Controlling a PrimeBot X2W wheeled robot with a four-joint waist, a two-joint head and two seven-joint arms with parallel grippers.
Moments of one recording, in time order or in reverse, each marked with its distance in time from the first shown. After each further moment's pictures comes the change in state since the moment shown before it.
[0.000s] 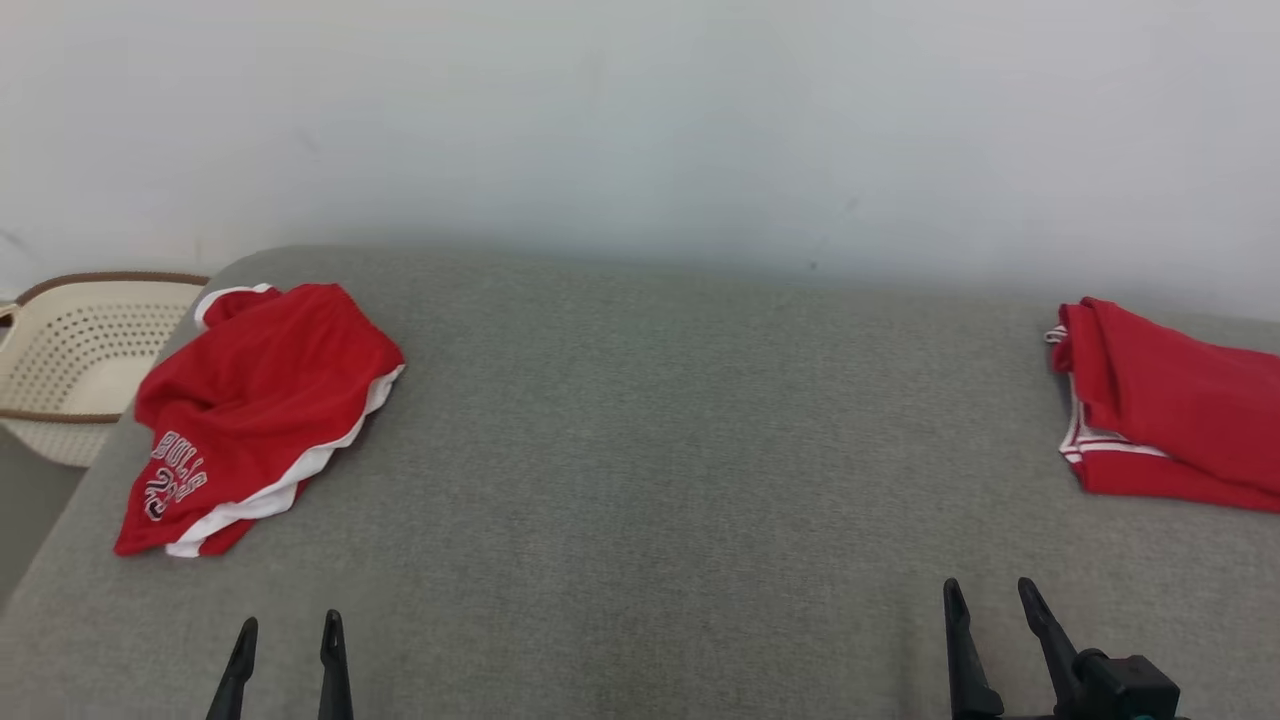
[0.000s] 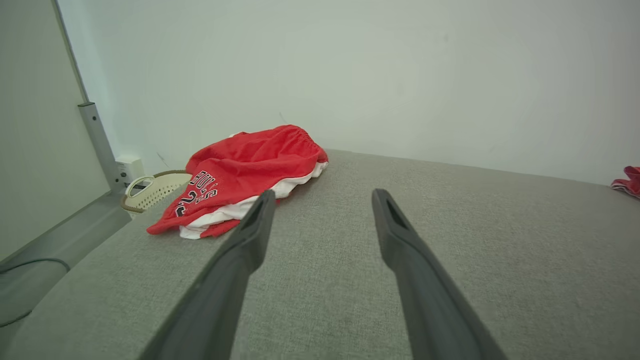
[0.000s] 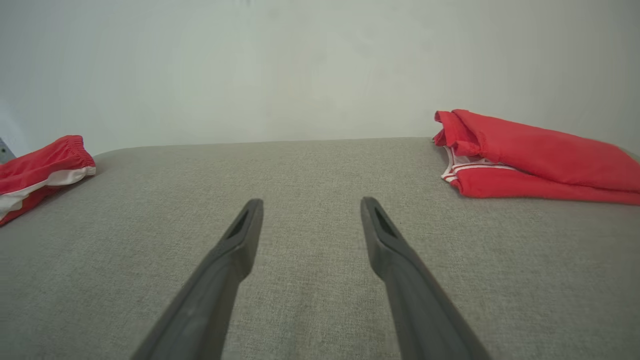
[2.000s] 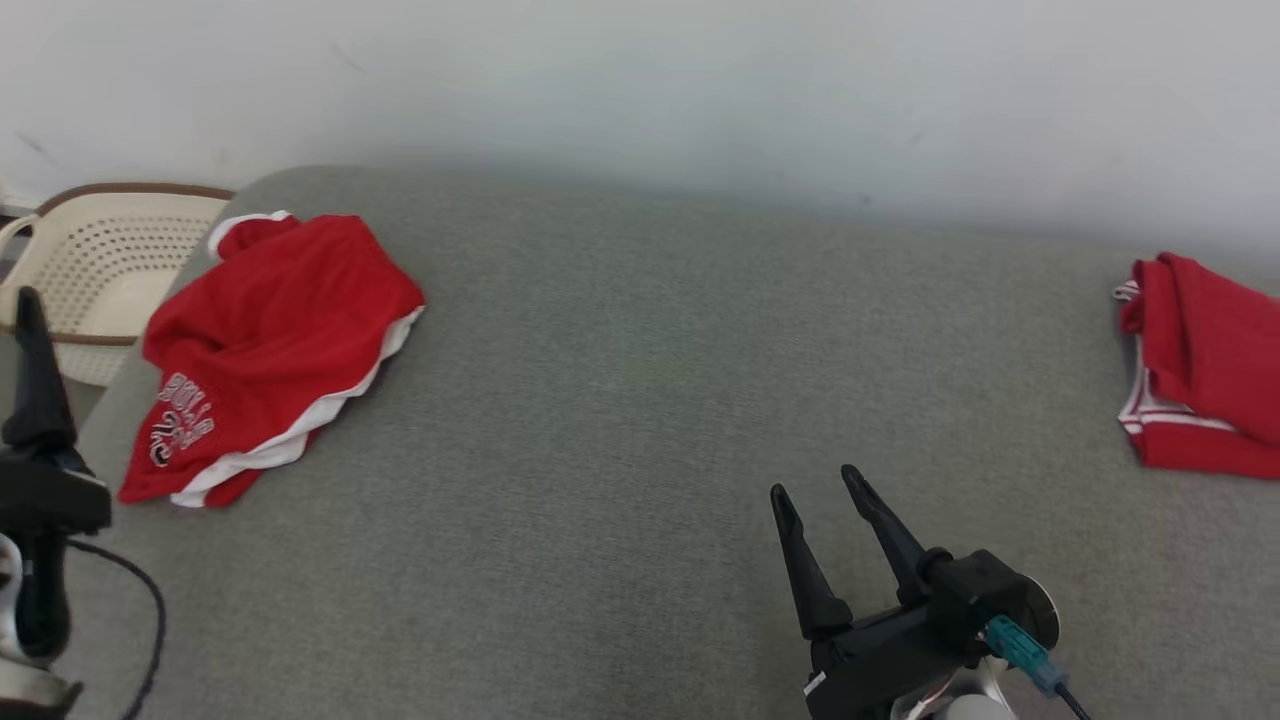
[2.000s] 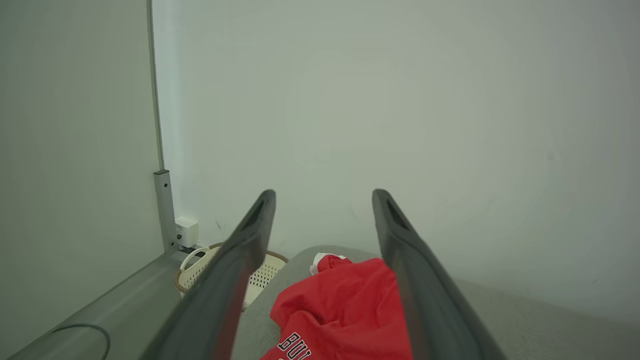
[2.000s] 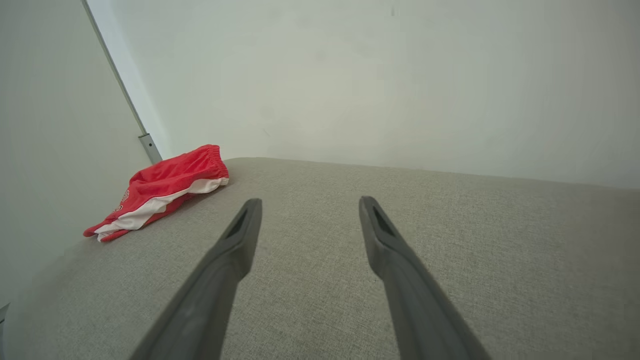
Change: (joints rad) left arm -0.535 0.229 0.170 0.227 -0.235 -0.101 0.115; right arm -0.191 0.003 0.287 0.031 0.055 0.000 -0.022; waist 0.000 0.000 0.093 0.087
